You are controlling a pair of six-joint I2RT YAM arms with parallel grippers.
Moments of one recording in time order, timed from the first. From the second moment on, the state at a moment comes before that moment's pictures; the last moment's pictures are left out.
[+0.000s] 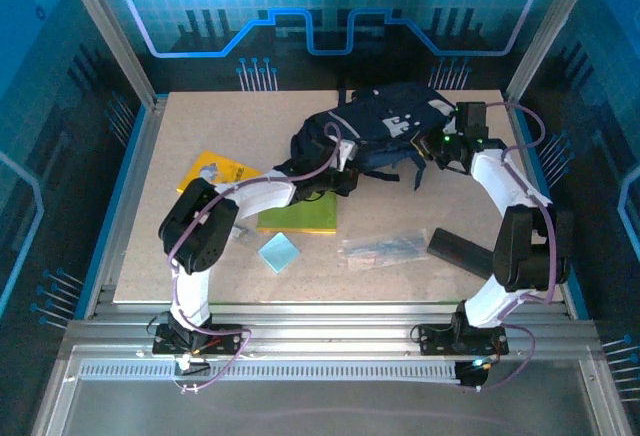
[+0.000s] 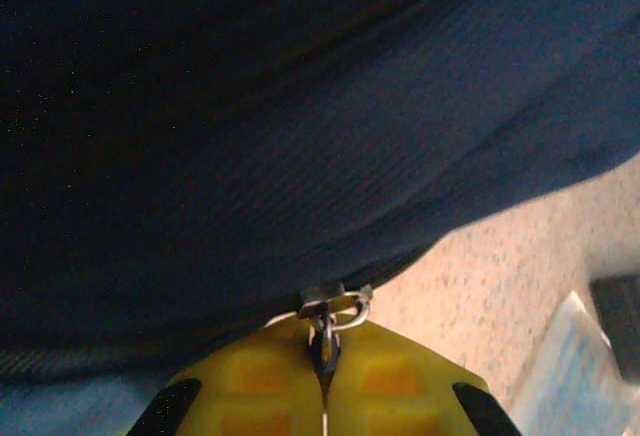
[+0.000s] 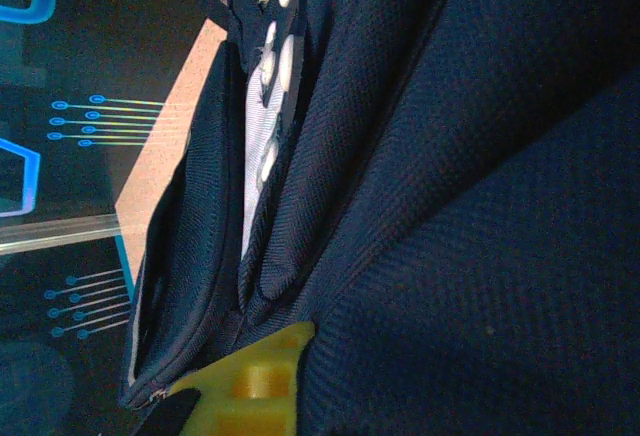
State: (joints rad) left arm -0.61 1.95 1.30 -0.07 0.25 -0.35; right arm 0.00 1.64 1.24 -0.37 -0.44 0.87
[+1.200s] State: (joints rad) left arm -0.72 2.10 1.71 -0.34 0.49 -0.60; right arm -0.03 1.52 0.99 -0.34 -0.61 0.91
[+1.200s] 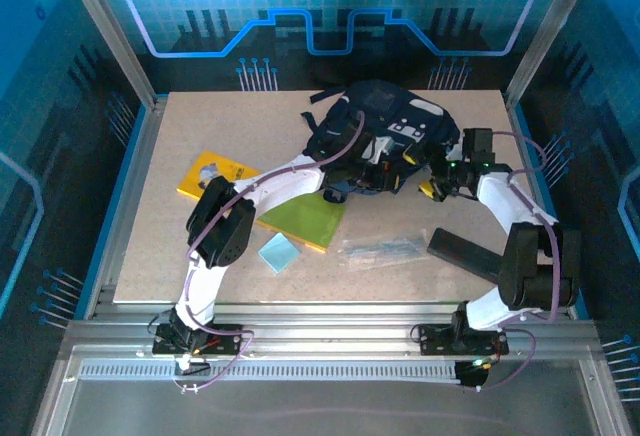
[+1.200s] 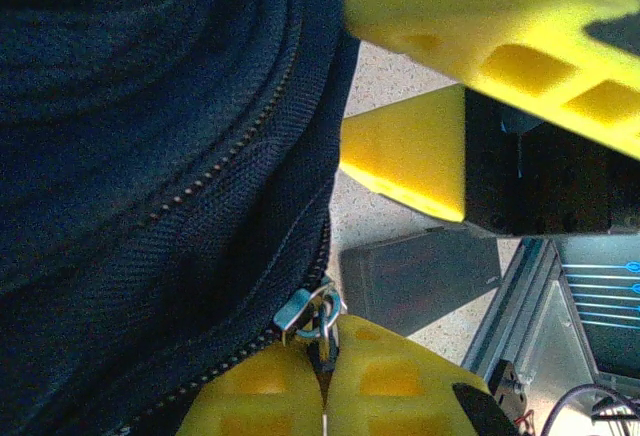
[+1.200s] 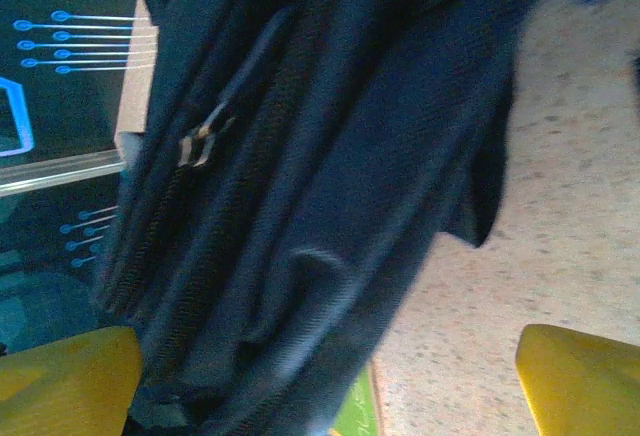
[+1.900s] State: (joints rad) left arm -0.61 1.99 1.46 -0.31 0.50 -0.61; right arm 0.08 1.65 0.98 -0.19 -0.59 1.06
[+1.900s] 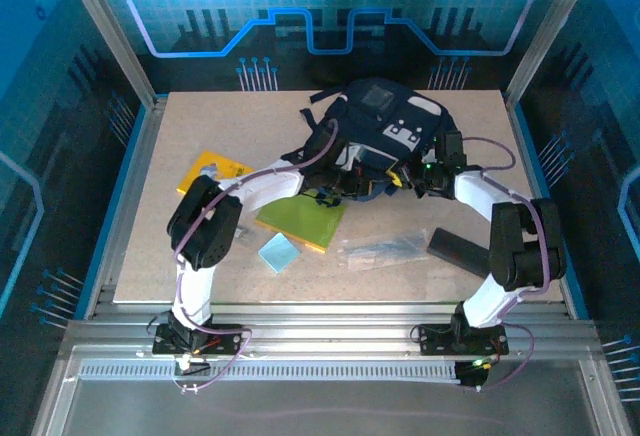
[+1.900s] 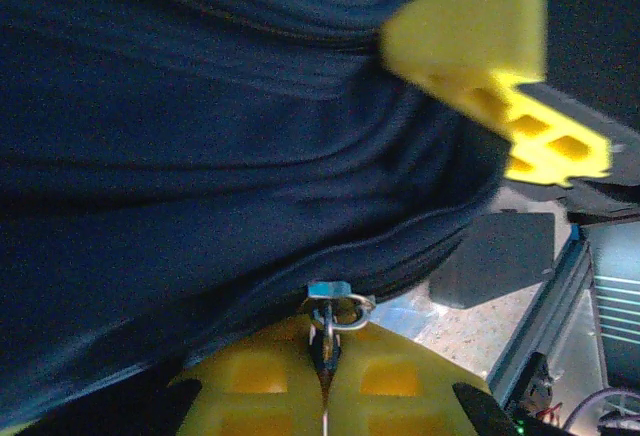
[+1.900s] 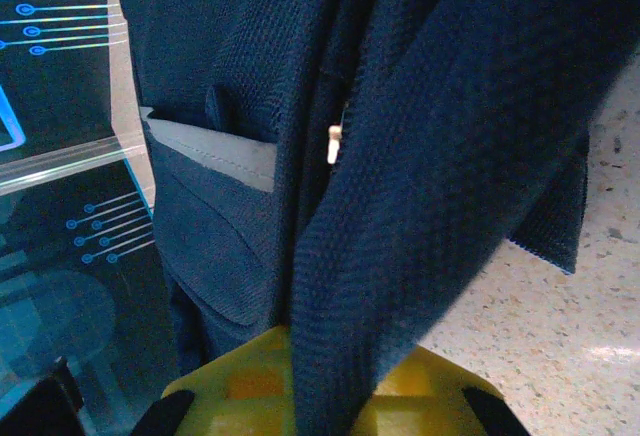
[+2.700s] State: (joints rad) left arm -0.46 1.82 1.35 -0.53 0.37 -0.44; right arm 0.04 1.67 1.27 -0.57 -0.54 0.65
